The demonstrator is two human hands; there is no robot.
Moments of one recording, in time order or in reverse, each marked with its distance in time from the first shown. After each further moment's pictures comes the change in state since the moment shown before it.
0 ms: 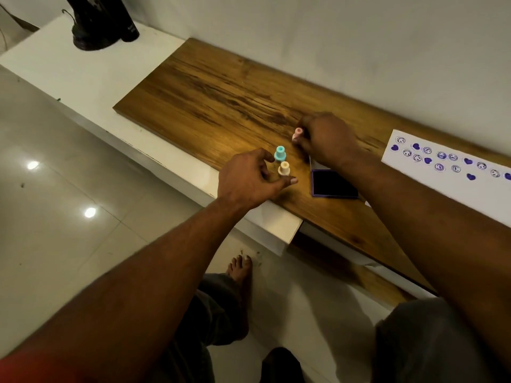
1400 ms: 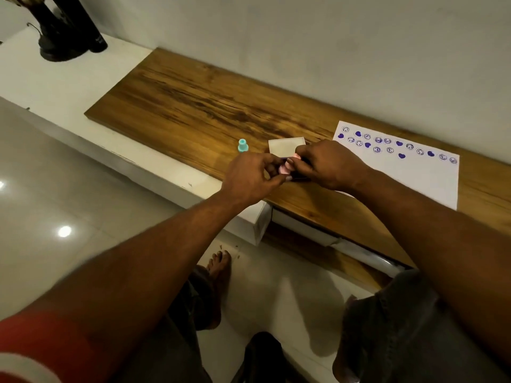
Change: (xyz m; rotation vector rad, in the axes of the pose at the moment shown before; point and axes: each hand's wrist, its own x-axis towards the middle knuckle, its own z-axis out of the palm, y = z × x) left_hand -0.022 0.065 0.025 -0.076 -0.111 0.262; right_hand -0.127 0.044 -0.047 0.096 -0.133 -0.191
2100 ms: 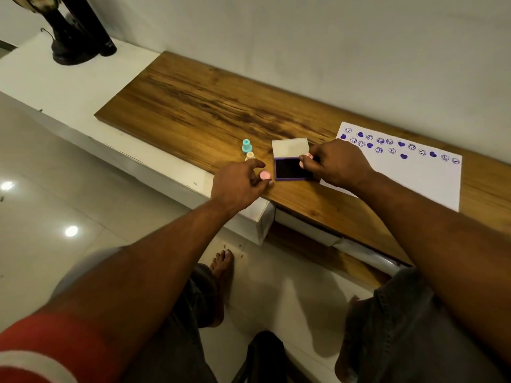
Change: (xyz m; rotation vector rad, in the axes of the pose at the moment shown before) left_hand -0.022 -0.020 -0.008 0.217 -0.035 -0.174; right_hand -0.004 0.011 0.001 -0.009 0.035 0.245
